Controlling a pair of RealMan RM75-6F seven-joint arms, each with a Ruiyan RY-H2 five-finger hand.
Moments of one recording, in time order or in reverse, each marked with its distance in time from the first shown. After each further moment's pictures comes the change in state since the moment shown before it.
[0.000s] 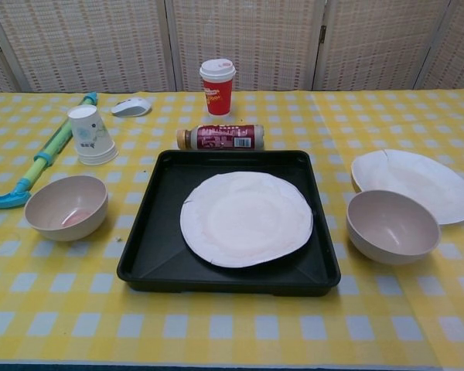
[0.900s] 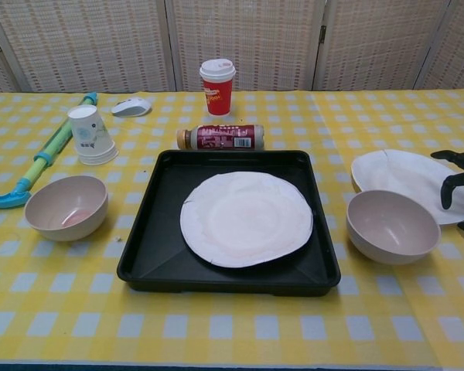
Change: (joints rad) left arm -0.010 0.003 -0.005 -0.005 -0.033 -0.036 0.011; right arm 0.103 -0.297 -0.003 0.418 0.000 -0.064 0.118
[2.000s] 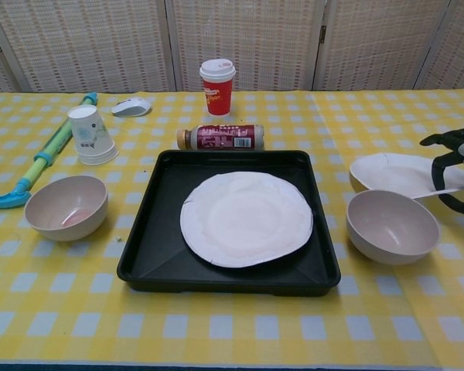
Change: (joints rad) left arm 0.022 0.001 -0.016 -0.002 -0.001 0.056 -0.003; right arm 0.025 -0.075 0.031 0.076 0.001 0.119 0.017
